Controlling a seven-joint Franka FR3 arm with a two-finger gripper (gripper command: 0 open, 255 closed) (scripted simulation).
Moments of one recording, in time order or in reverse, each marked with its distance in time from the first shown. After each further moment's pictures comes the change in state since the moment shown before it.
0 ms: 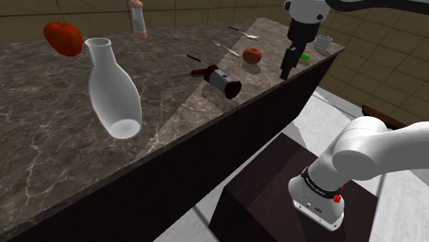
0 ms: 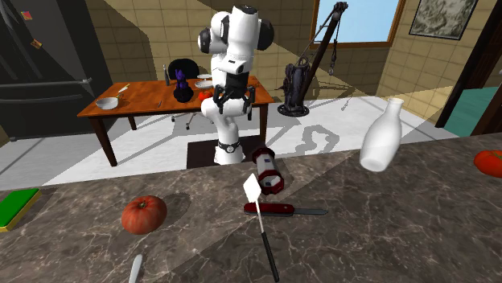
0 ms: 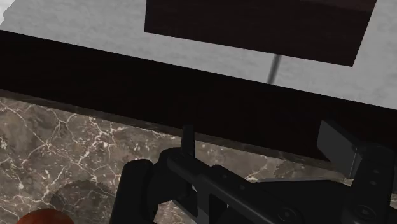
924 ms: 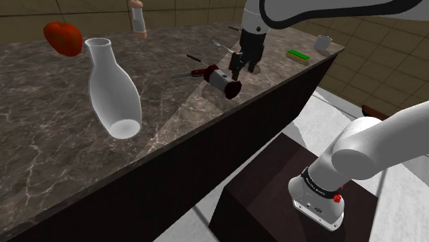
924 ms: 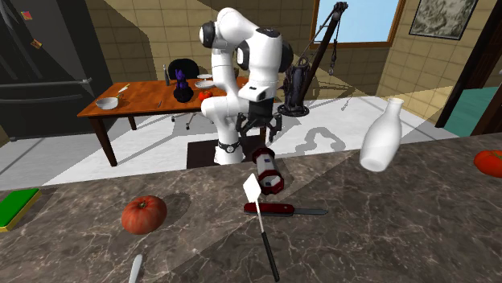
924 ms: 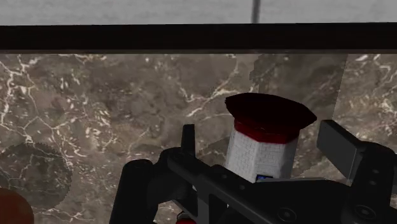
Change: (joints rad) arm -0.026 0.340 0.101 0.088 0.089 0.347 0.274
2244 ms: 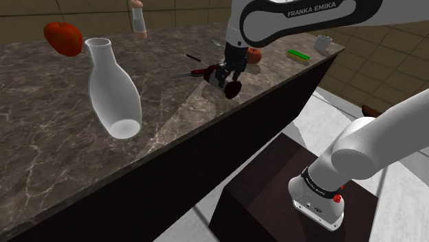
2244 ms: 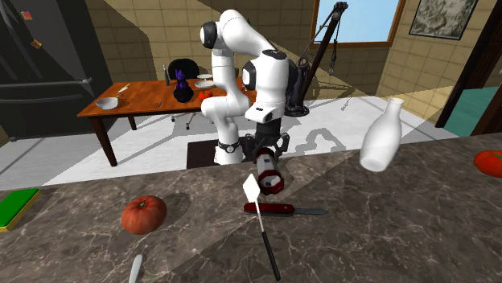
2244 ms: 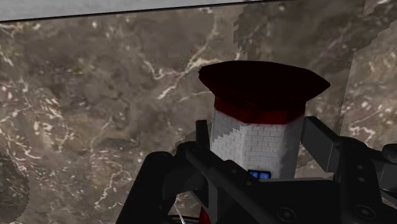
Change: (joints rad) arm -0.009 0.141 0.032 -0.009 0.000 0.186 0.093
